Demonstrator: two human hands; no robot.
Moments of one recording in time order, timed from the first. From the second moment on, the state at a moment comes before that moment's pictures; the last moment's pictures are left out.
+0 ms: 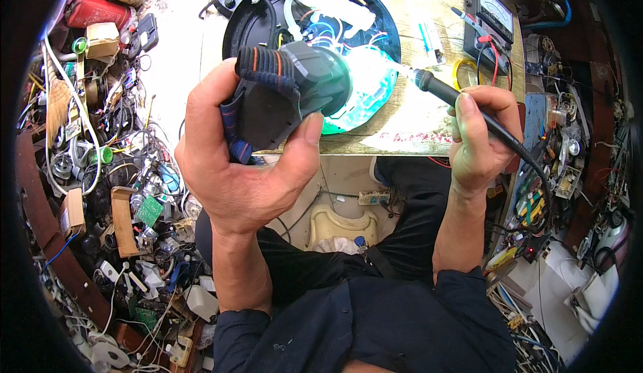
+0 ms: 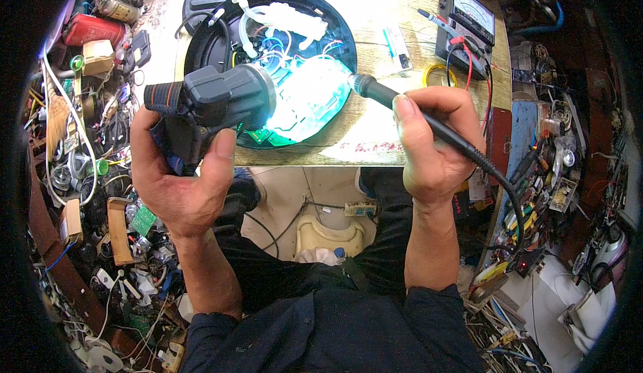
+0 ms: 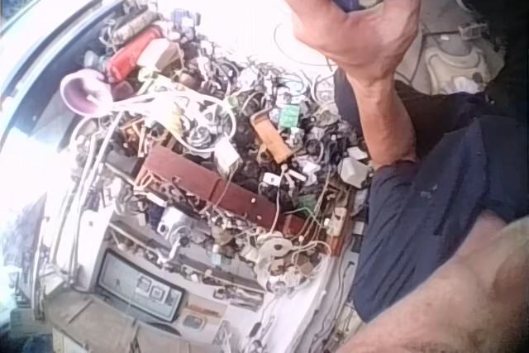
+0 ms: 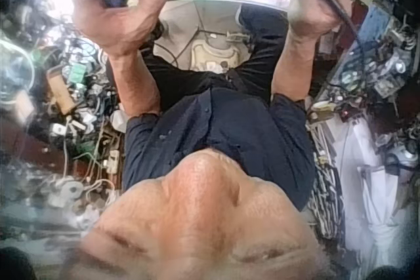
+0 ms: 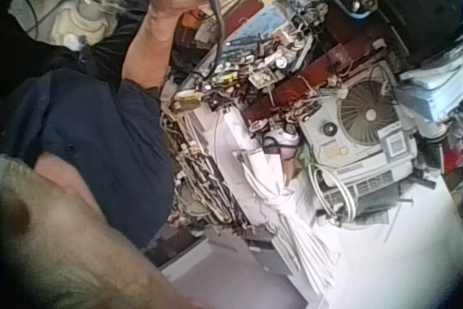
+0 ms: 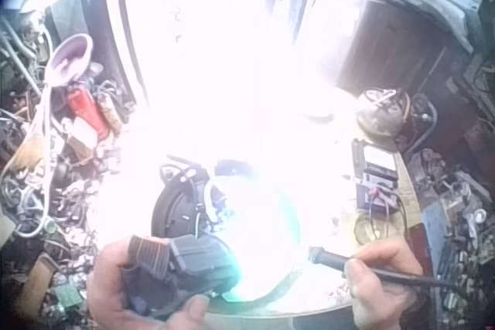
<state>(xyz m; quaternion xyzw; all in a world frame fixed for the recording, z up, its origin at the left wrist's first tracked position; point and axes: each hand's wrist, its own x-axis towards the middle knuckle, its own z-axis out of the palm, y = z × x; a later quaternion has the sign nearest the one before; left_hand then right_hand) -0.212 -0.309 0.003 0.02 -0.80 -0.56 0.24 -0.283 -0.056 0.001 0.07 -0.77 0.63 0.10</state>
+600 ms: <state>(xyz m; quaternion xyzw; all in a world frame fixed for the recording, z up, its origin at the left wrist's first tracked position) -0.211 -0.310 0.002 0.03 -0.79 -0.57 0.24 -0.284 -0.062 0.000 0.10 -0.81 0.57 0.09</state>
